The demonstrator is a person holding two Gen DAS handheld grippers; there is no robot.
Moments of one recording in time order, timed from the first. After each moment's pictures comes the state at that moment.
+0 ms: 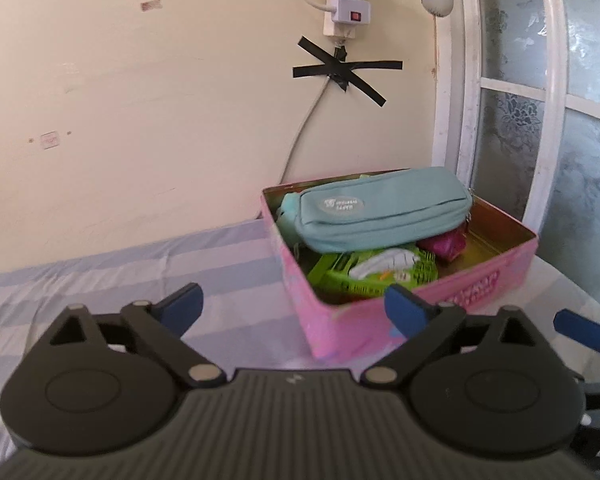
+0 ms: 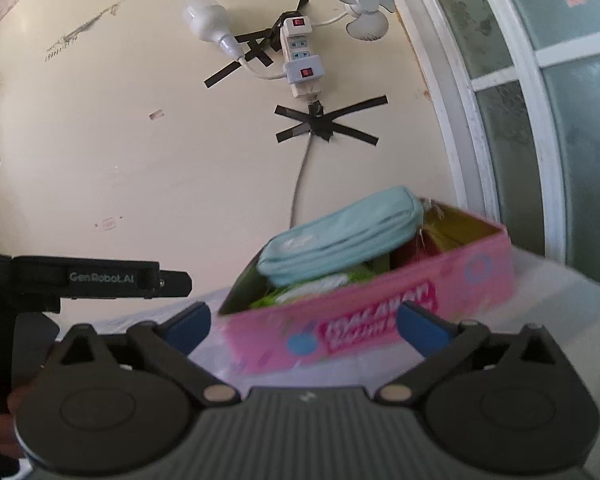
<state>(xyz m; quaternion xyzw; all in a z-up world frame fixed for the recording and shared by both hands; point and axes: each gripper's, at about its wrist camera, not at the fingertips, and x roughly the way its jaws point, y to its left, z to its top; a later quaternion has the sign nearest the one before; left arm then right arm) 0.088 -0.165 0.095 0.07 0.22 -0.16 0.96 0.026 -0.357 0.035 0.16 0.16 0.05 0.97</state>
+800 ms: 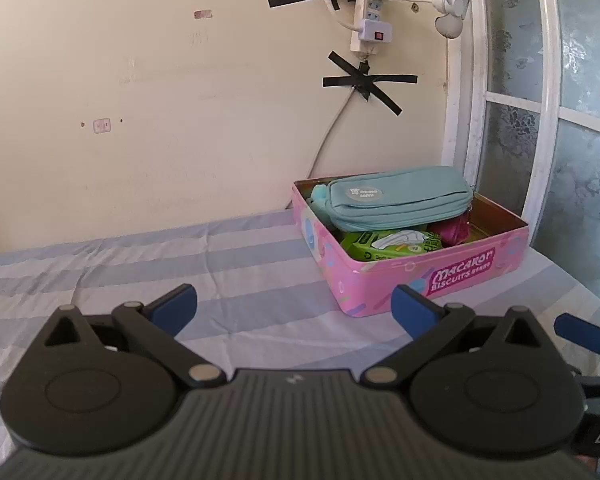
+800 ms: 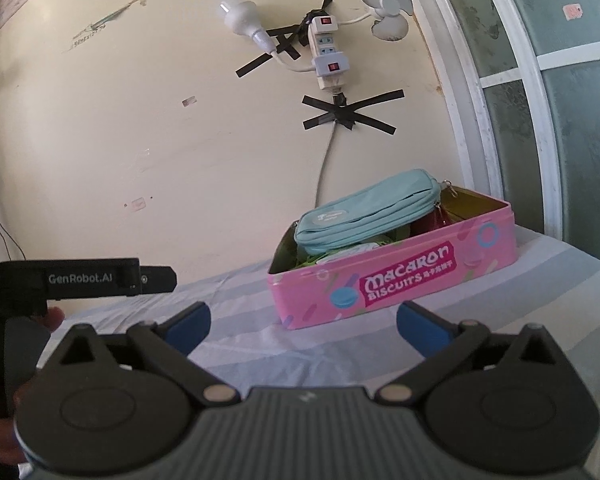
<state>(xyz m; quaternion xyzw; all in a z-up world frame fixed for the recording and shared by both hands) 0.037 -0.122 0.095 0.05 0.21 -0.14 0.97 -0.022 -0.326 0.044 0.15 0.16 0.06 0.97</state>
